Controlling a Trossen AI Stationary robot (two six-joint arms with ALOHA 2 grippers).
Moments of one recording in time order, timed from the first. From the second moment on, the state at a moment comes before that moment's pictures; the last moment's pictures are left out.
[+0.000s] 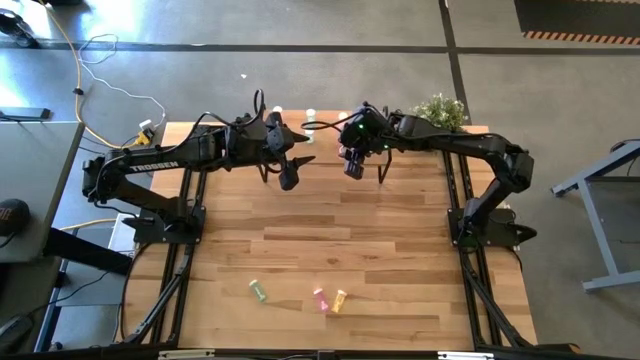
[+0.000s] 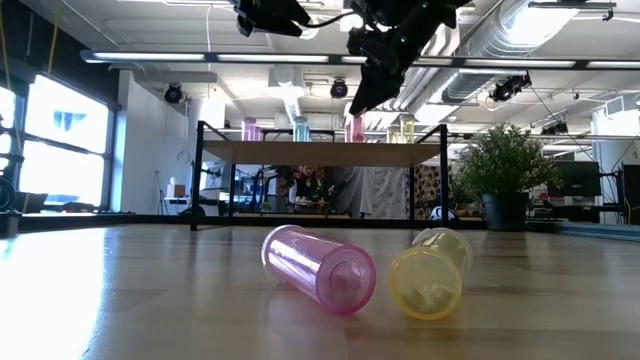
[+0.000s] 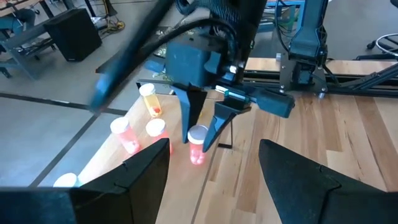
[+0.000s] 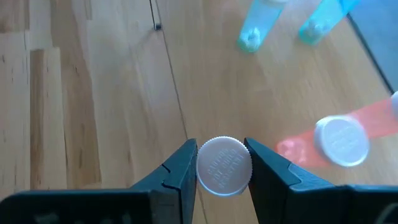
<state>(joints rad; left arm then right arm) 0.33 1.29 1.21 -0.30 -0.15 0.11 -0.39 1.63 1.43 -0.65 -0.03 -0.18</state>
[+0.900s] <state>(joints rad) 0.33 1.29 1.21 -0.30 -0.15 0.11 -0.39 1.63 1.43 -0.66 0.03 -0.23</state>
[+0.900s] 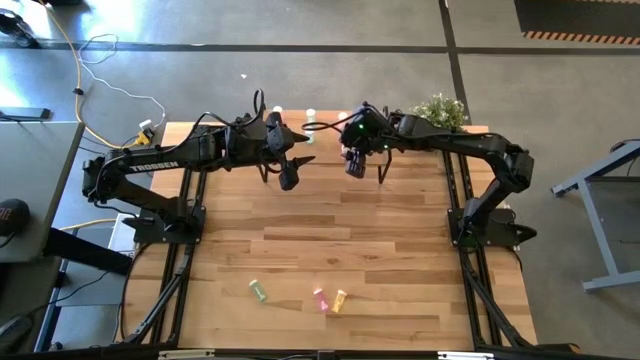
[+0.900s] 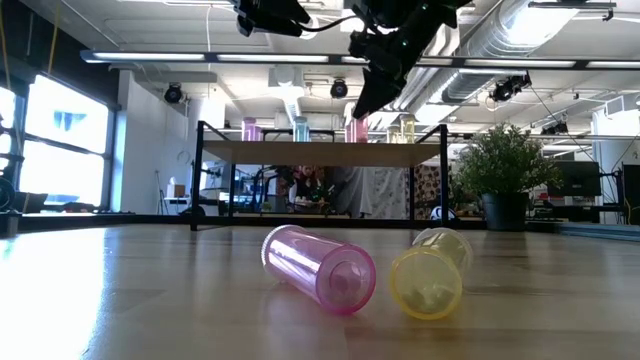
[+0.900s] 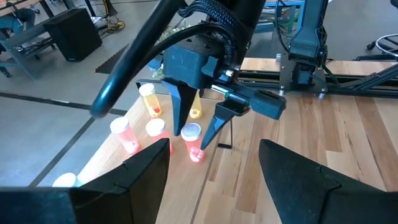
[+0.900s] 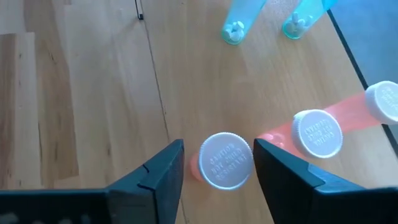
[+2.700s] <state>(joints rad) -0.30 1.34 1.21 -0.97 -0.27 -1.60 -0.29 1.59 1.71 -0.78 0.01 -0.02</state>
